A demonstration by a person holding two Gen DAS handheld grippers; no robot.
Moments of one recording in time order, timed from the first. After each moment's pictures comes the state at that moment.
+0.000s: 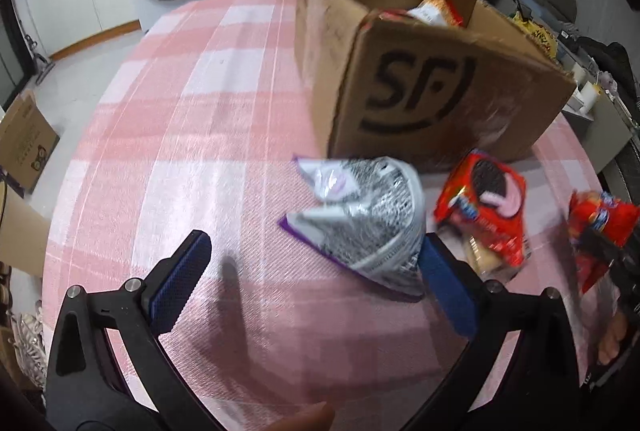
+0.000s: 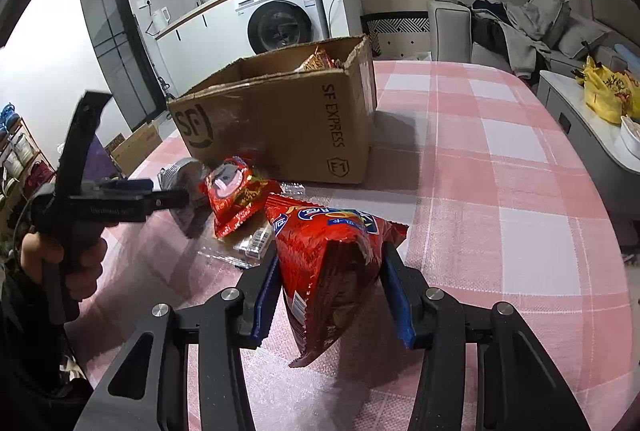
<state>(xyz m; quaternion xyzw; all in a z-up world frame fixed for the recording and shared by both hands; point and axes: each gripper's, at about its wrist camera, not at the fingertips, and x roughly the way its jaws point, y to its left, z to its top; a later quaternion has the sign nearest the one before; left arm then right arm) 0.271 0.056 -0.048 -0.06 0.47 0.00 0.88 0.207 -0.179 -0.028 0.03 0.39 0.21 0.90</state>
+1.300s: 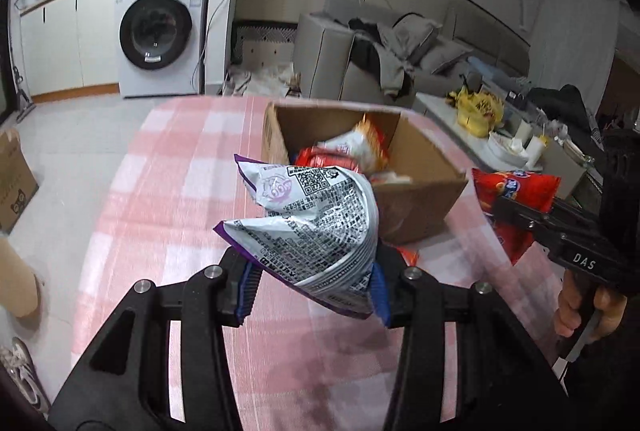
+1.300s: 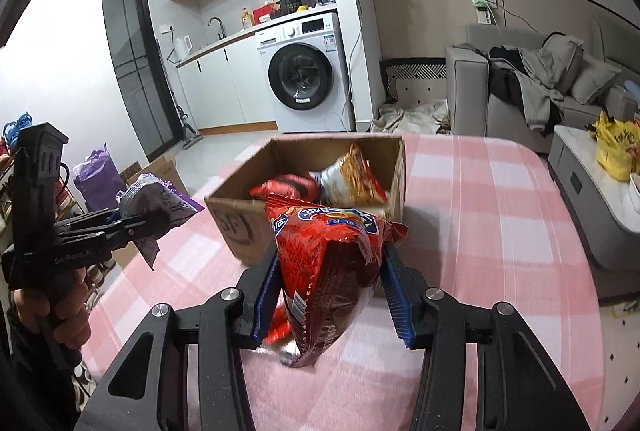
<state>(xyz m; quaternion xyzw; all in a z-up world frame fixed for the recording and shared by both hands) 0.206 0.058 0.072 -0.08 0.32 -0.06 0.94 0.238 -0.156 0.054 0.03 0.32 0.23 0.92</state>
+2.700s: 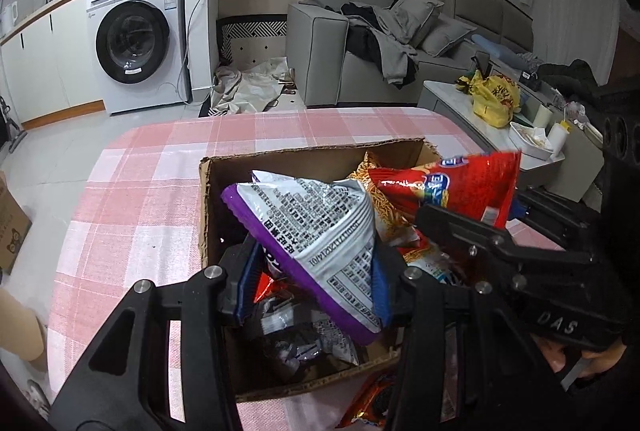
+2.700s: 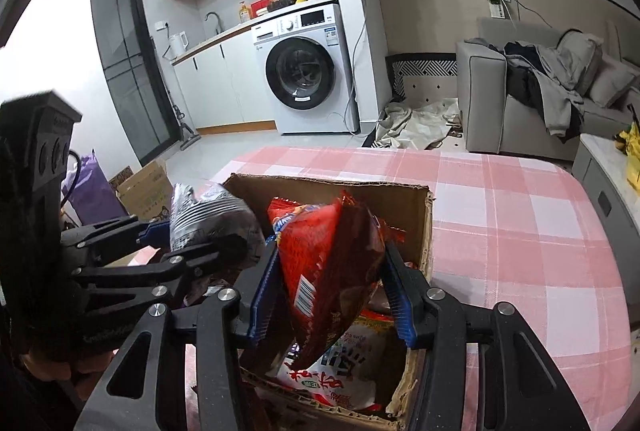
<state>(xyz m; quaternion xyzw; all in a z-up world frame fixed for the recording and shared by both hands) 0.399 0.006 0.037 -0.04 0.35 -0.07 0.93 0.382 -0.110 0.032 0.03 0.33 0.24 0.91</state>
